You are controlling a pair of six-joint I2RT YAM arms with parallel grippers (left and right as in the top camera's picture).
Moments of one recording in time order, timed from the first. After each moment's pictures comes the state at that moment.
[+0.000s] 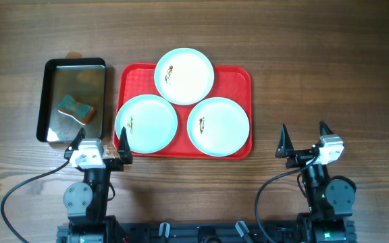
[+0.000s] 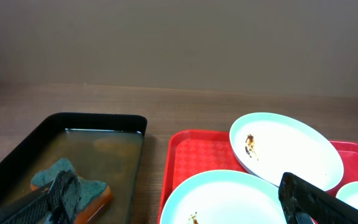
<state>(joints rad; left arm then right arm) 0.05 0.01 0.01 -0.07 0.05 -0.06 0.02 0.02 0.01 0.00 -0.08 0.07</state>
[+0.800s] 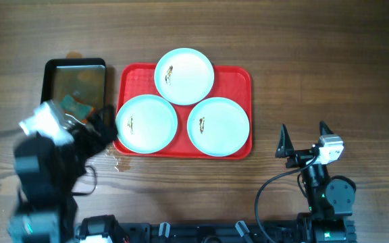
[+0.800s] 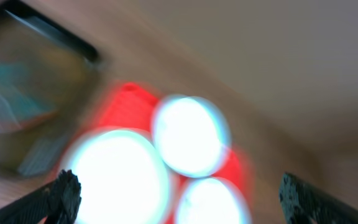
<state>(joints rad) 0.09 0.67 0.91 -0.78 0.16 -0.59 0.02 0.02 0.01 0.00 -0.08 0.07</state>
